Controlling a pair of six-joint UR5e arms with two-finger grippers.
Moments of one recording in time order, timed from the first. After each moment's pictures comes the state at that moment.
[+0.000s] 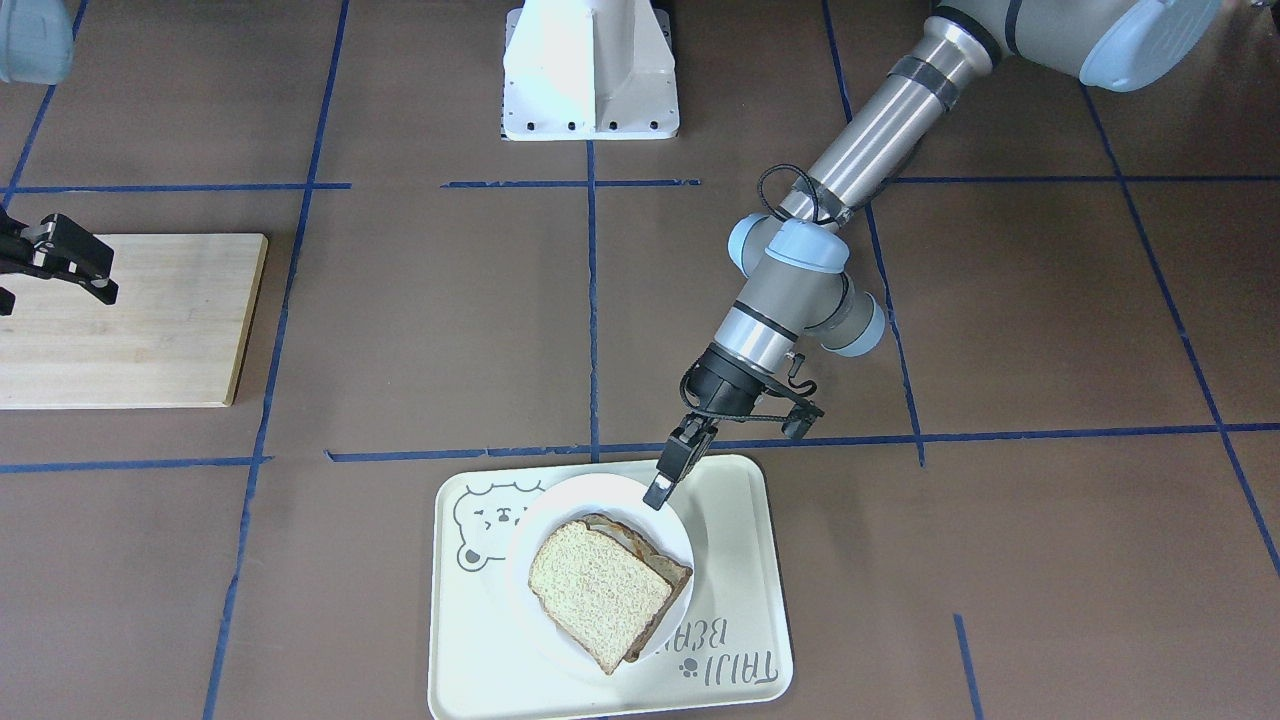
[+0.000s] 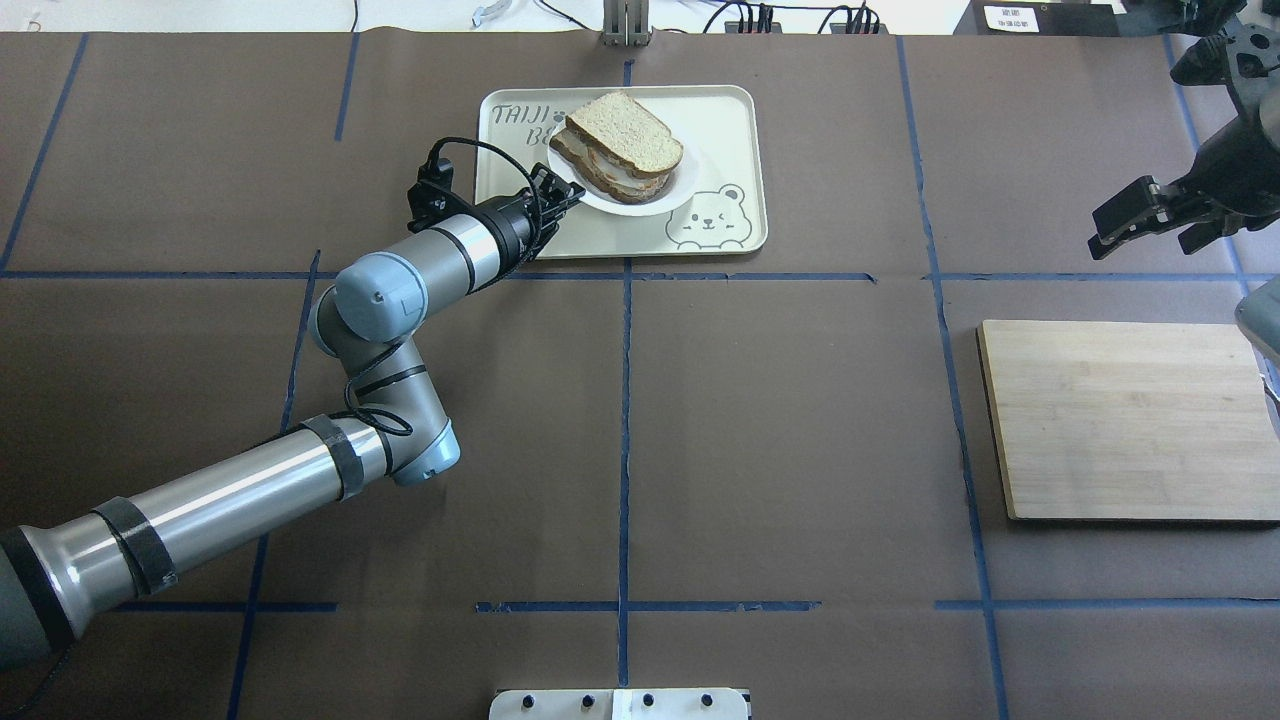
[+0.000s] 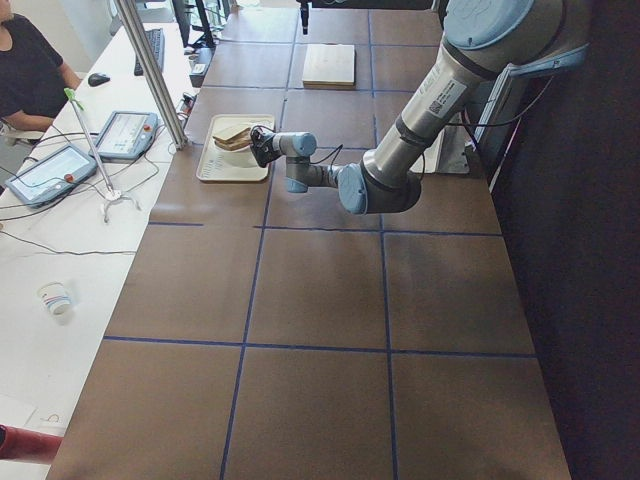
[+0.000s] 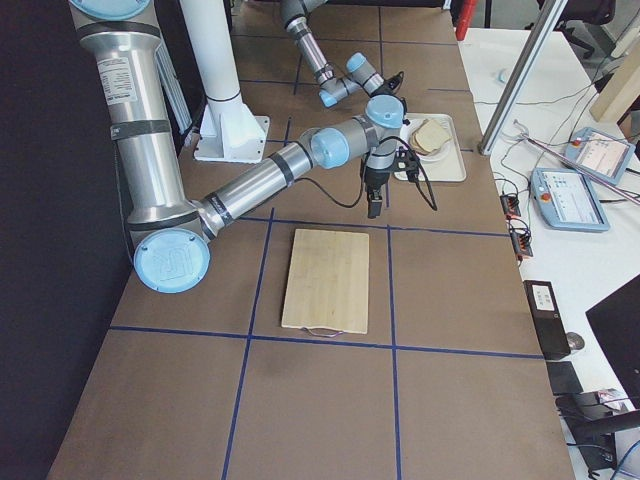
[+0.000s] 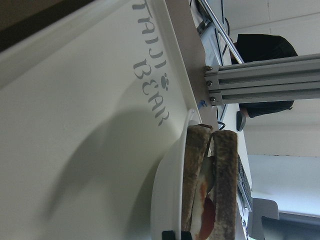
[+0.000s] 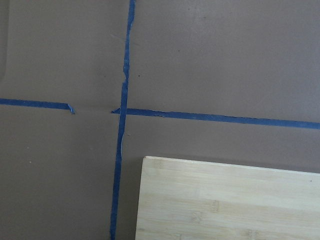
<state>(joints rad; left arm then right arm) -0.59 -2.40 -0.82 -3.11 -1.37 -2.12 1.15 -1.39 1.97 -1.73 2.27 0.51</state>
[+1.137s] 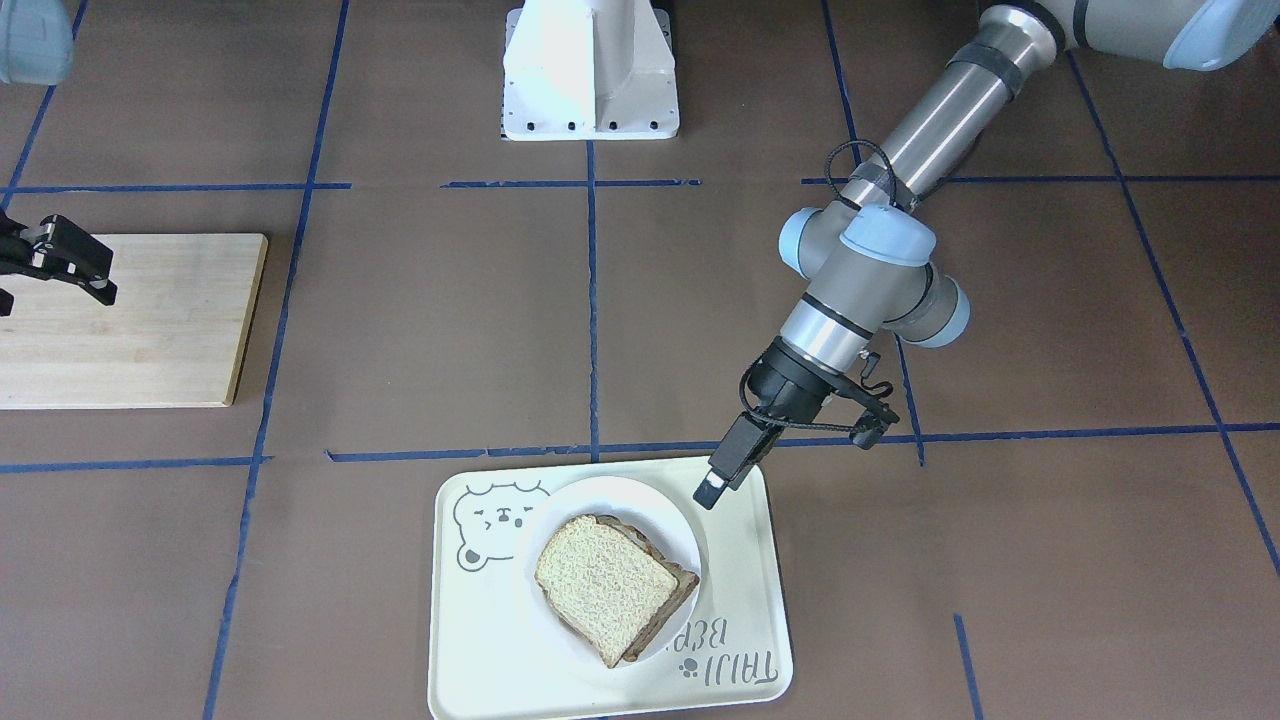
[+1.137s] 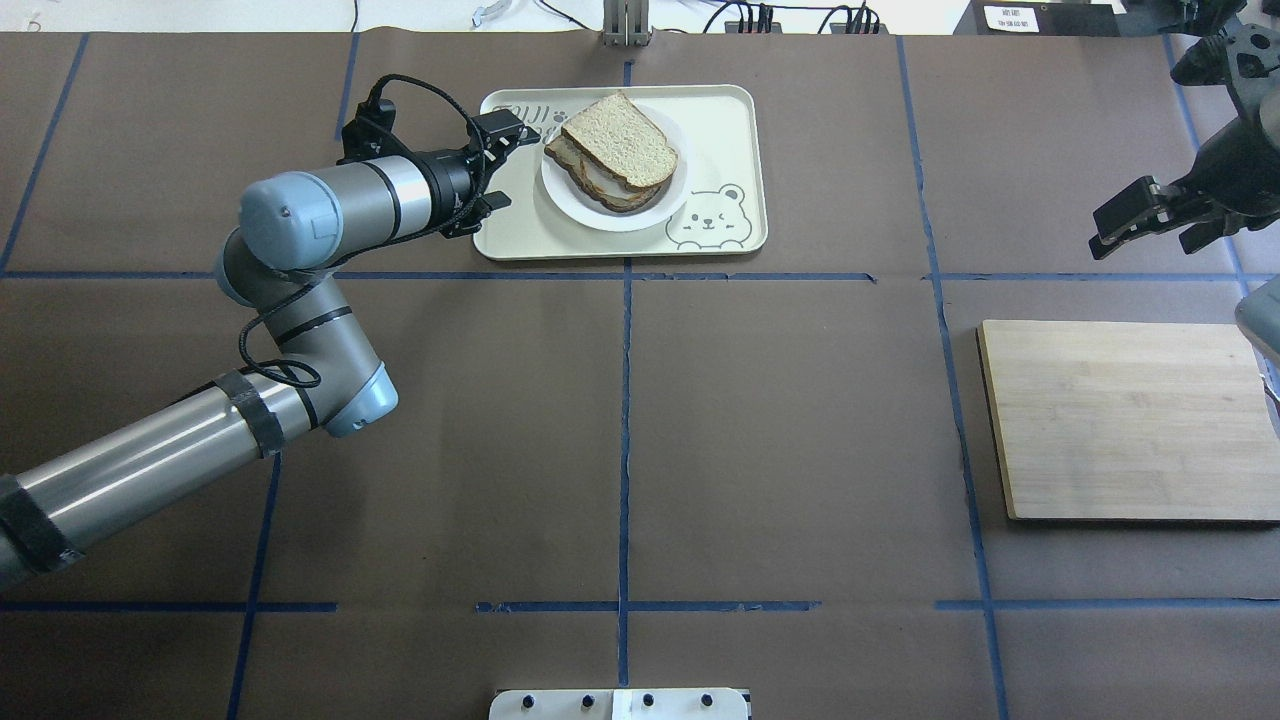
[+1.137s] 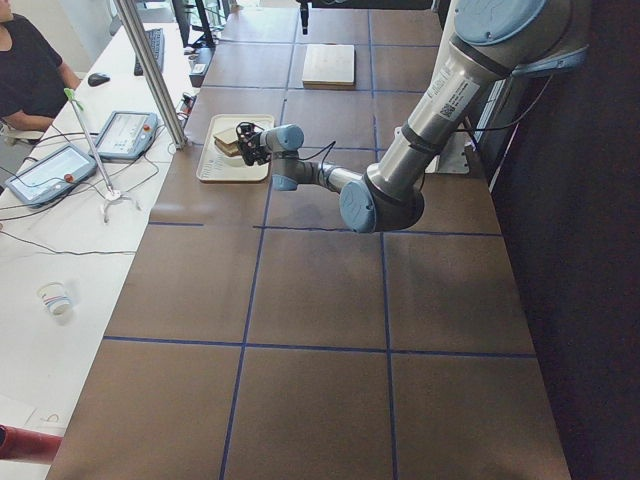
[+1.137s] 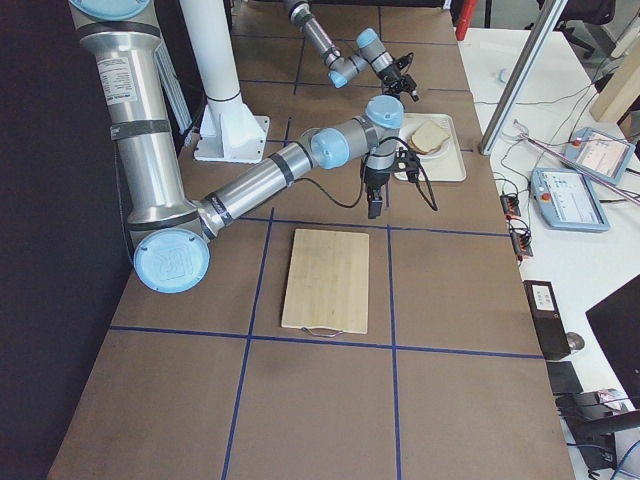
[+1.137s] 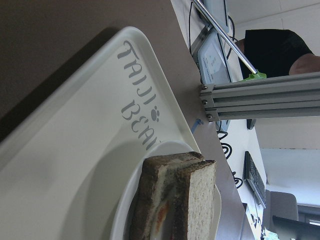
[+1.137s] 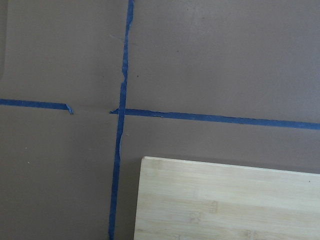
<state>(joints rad) -0.72 -2.25 -1.13 -2.84 -1.61 -2.00 1.15 -1.39 1.96 -1.73 2.27 0.50</state>
